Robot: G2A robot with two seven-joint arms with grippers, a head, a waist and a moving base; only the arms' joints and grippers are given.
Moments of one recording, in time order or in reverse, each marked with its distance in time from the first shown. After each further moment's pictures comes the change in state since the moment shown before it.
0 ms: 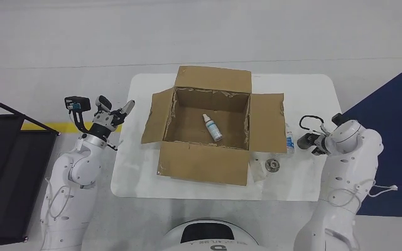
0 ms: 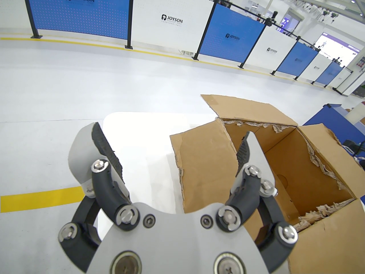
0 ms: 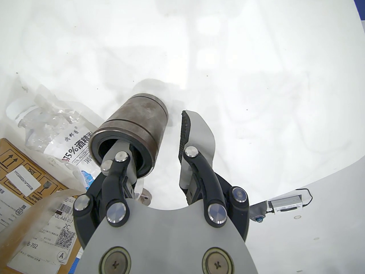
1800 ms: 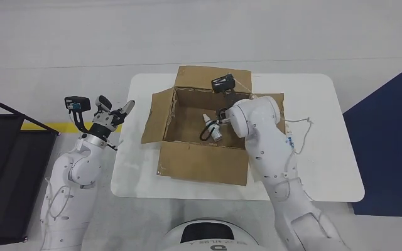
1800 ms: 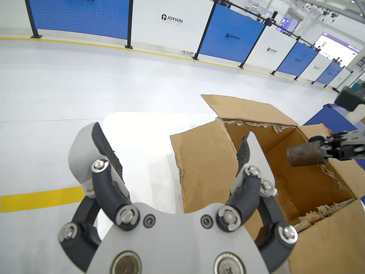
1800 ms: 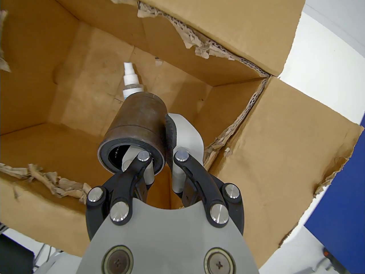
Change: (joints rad) left arm 0.000 0.000 0.000 0.000 0.000 0.000 0.000; right arm 0.189 -0.101 -0.914 -0.133 -0.106 -0.267 0.063
